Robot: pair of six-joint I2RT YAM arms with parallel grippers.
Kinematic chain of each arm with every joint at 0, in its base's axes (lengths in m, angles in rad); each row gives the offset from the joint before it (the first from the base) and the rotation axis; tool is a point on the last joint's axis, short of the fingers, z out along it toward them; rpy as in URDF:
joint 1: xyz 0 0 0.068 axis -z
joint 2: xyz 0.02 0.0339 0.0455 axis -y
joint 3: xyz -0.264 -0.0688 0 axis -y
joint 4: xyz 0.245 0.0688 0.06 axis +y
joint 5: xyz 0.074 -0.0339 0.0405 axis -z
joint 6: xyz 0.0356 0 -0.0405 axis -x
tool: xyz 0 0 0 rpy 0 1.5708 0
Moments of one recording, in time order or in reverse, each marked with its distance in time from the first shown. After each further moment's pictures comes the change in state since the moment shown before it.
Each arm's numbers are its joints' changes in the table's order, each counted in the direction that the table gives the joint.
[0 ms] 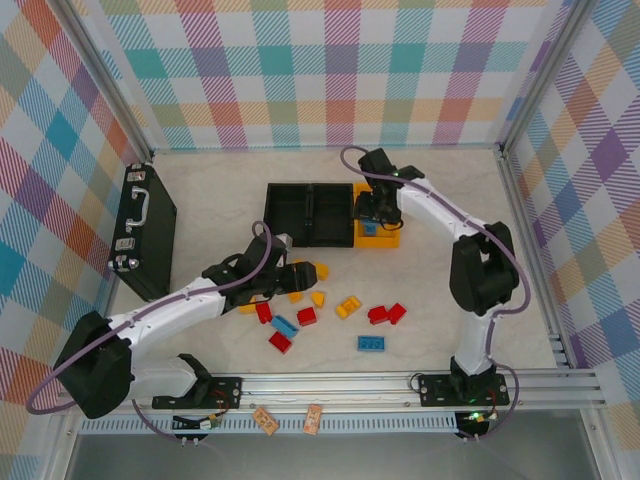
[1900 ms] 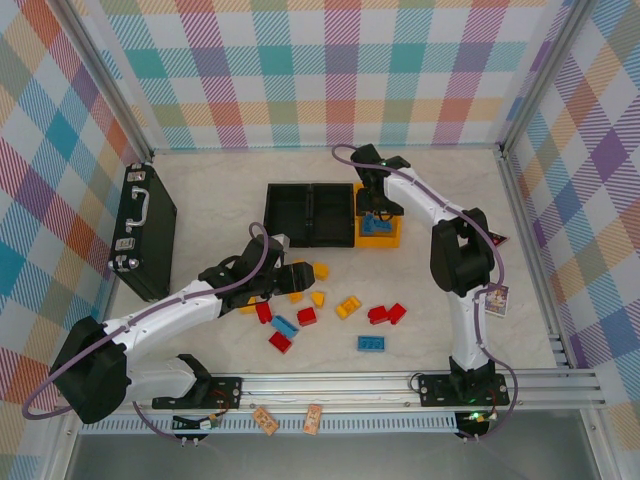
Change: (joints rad) left arm 0.000 0.027 -0.014 0.008 -0.027 -0.009; right arm 0.003 -0.197 0.208 0.110 0.163 0.105
